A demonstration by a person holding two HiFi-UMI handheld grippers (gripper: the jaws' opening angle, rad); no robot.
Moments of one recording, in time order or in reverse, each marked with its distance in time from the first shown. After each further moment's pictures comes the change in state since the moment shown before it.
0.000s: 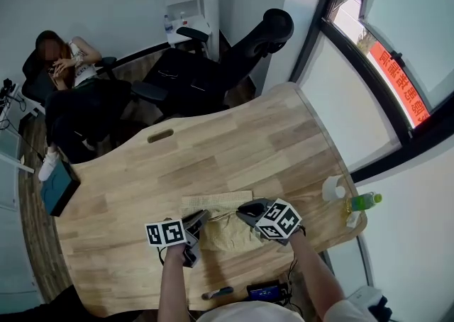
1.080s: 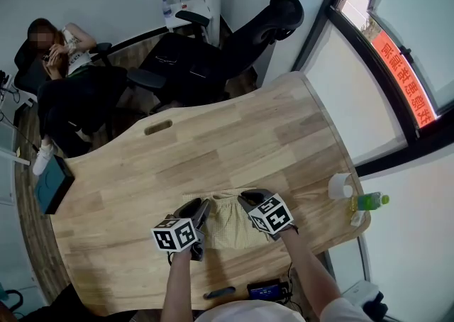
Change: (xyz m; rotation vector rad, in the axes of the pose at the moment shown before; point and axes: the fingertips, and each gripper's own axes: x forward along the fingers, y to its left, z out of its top) left arm 0.012 0.022 0.028 0.213 -0.134 0.170; right arm 0.036 -0.060 -0.013 0.101 0.022 -0.249
